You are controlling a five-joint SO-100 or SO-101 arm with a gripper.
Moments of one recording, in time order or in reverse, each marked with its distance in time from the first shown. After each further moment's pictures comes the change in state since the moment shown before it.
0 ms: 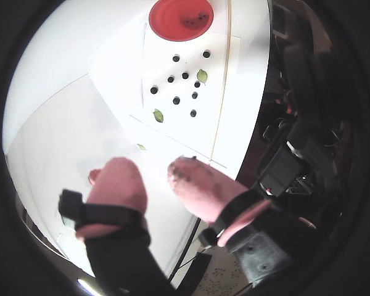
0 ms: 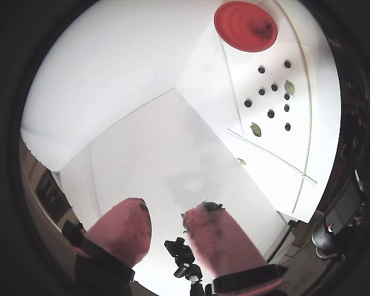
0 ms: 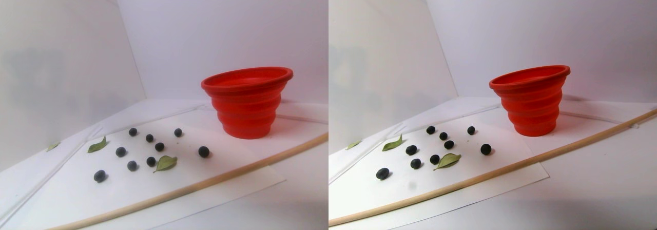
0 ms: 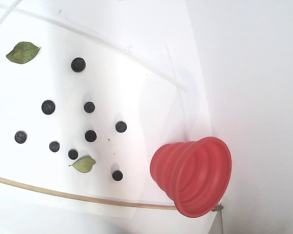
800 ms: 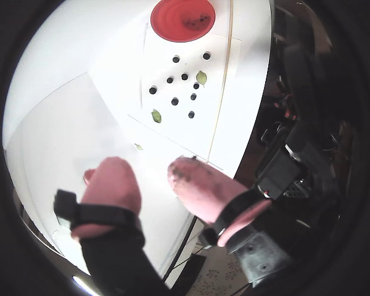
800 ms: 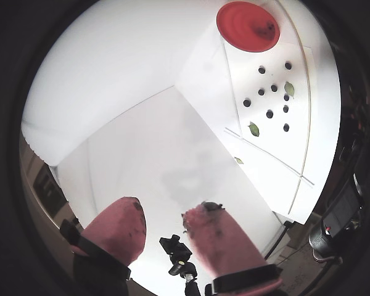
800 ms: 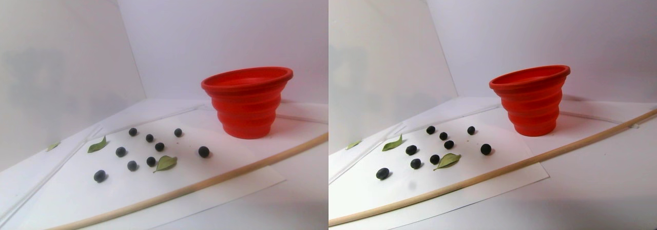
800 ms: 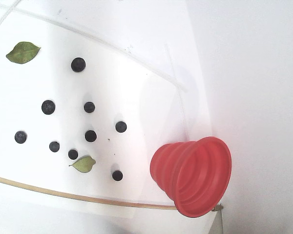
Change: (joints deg) arm -1.4 0.0 0.0 -0.4 -1.7
